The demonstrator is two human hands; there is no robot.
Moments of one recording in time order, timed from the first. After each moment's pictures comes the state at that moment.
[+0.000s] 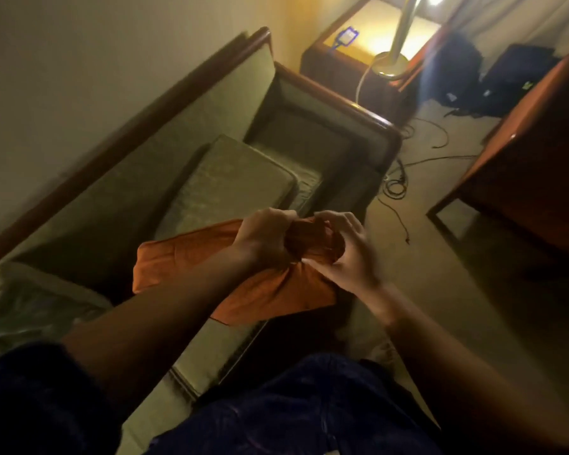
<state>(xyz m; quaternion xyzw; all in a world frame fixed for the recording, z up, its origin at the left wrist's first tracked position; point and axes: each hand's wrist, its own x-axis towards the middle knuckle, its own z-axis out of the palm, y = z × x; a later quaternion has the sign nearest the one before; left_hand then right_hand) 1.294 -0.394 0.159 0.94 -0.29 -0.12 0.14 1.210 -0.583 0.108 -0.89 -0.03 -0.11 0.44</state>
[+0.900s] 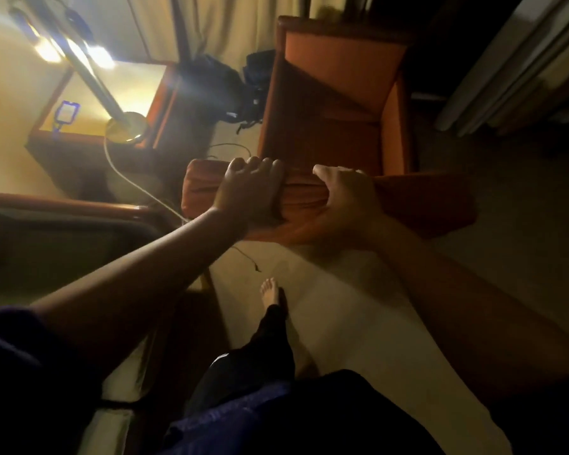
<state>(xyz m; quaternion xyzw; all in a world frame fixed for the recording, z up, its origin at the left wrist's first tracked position) 1.355 -1.046 0.201 0.82 -0.57 0.02 0.00 1.207 -1.180 0.205 -0.95 0.22 -0.04 0.20</state>
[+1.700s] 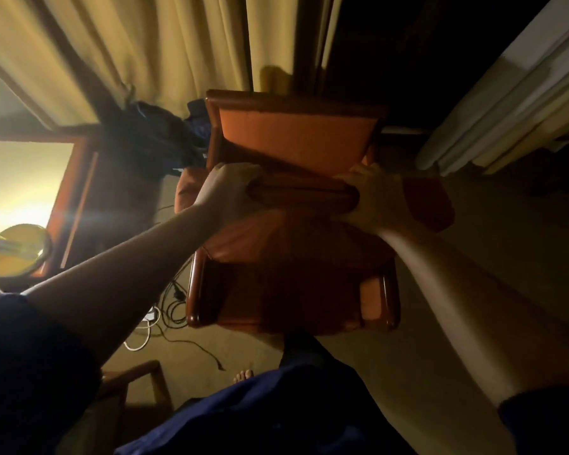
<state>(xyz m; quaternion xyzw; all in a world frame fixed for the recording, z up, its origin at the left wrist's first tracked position) 1.635 -1.505 0.150 0.76 -0.59 -0.10 0.24 1.401 -1.697 0.136 -0.95 0.28 -0.03 0.13</state>
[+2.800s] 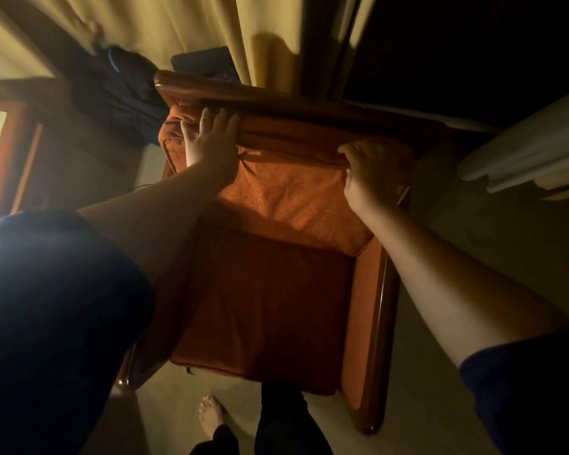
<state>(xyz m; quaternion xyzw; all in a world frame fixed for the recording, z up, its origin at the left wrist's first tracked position) 1.793 -1.763 -0.047 0.91 -0.39 -0.10 -0.06 1.557 -1.945 -0.047 -0.94 0.32 -0.02 0.08</state>
